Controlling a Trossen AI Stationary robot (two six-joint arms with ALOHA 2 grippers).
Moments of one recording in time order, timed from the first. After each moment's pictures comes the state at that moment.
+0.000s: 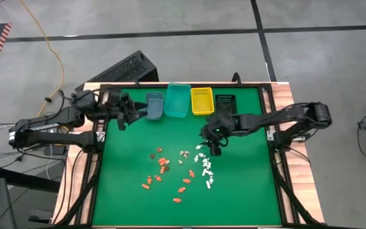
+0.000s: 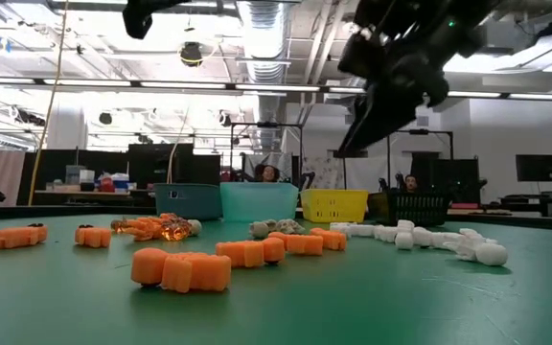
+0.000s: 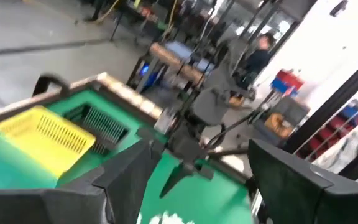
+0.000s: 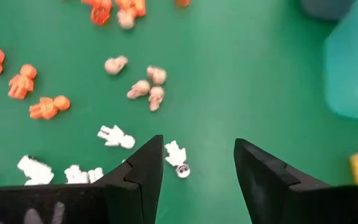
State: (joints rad) left arm 0.23 0.72 0.78 -0.02 0.10 -0.57; right arm -0.04 1.42 0.86 -0.23 -0.03 -0.13
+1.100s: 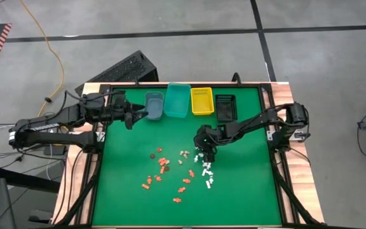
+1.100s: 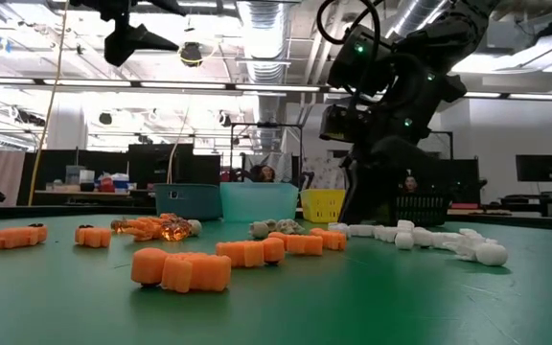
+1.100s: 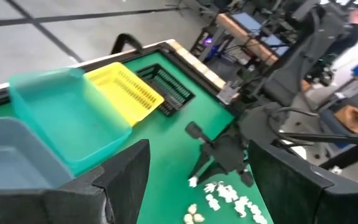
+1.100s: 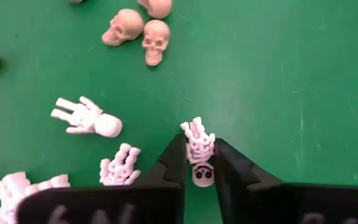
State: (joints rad) left arm 0.24 0.72 0.77 -0.26 -0.09 -0.59; right arm -0.01 1.71 0.87 -0.14 0.05 -0.05
